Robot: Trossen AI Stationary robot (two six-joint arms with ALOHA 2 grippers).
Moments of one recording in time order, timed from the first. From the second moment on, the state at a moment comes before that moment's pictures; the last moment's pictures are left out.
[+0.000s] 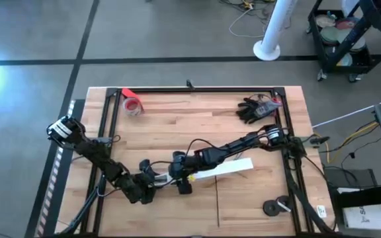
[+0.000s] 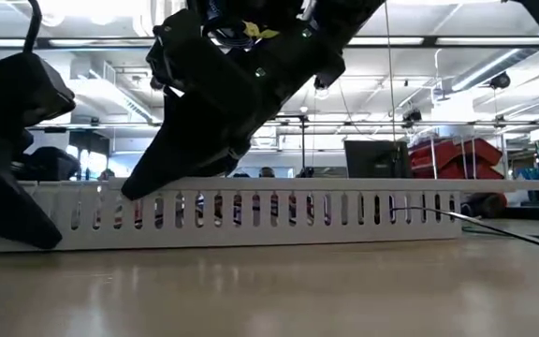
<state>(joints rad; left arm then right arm) -0.75 1.58 0.43 0.27 -0.61 -0.72 0.18 2.30 1.57 -0.06 -0.10 0.05</state>
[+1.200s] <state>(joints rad) -0.69 1.59 0.43 0.32 -0.64 -0.61 0.17 2.33 1.60 0.11 -0.10 0.05</state>
